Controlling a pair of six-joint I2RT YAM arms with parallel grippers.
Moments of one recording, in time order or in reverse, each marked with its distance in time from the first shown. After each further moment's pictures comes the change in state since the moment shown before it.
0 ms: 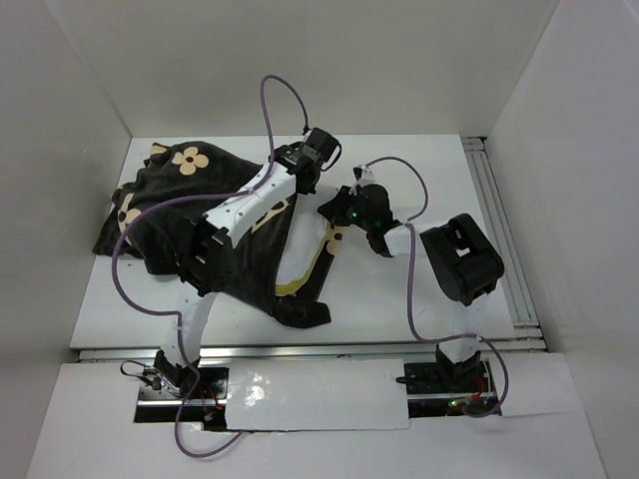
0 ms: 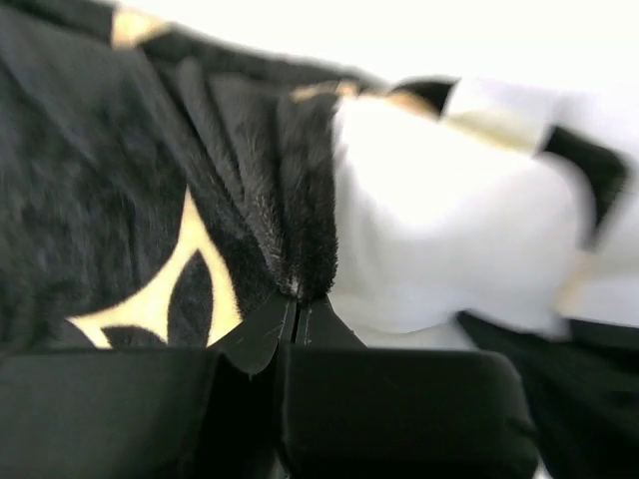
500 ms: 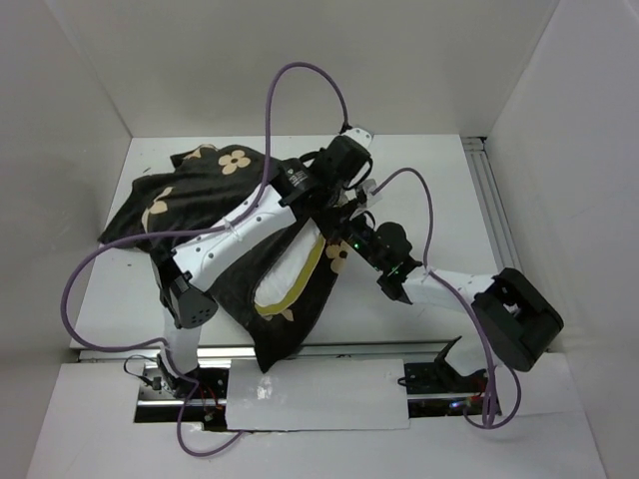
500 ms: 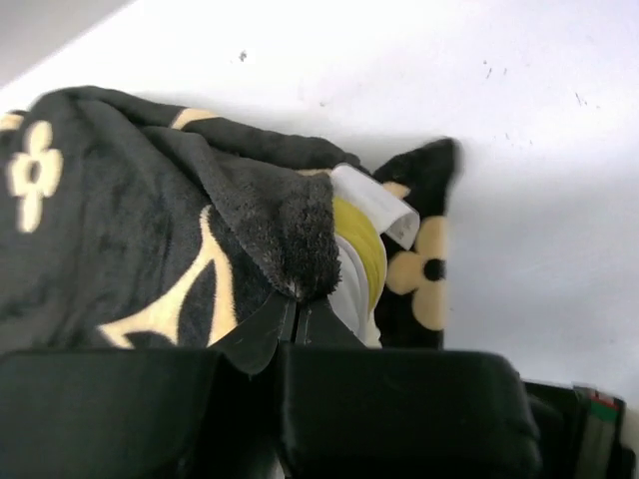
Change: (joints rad) left arm -0.270 -0.285 0.017 -0.074 -0.008 0.076; right arm 0.259 -0.502 -0.346 0.300 0.180 -0.296
